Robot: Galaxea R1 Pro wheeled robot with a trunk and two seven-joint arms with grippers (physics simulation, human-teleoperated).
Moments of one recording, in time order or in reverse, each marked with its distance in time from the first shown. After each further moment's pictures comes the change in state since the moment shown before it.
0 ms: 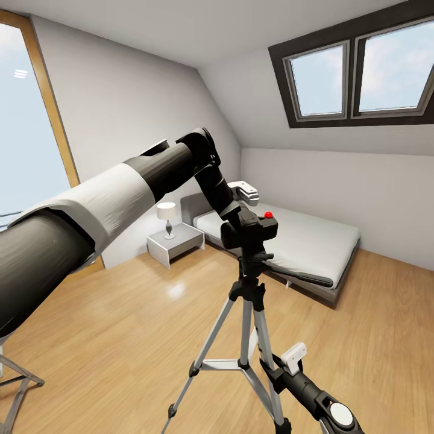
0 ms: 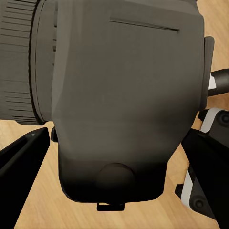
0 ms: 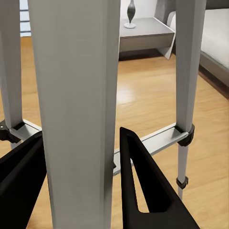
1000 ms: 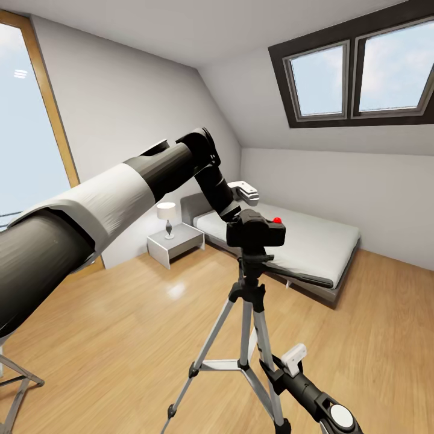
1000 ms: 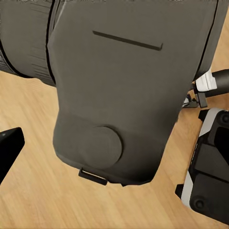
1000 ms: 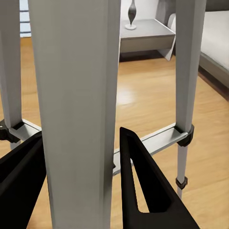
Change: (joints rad) left arm 0.000 0.000 0.000 0.000 0.000 0.000 0.001; right arm 0.000 0.000 0.001 0.013 0.003 -0.021 0.002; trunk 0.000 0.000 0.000
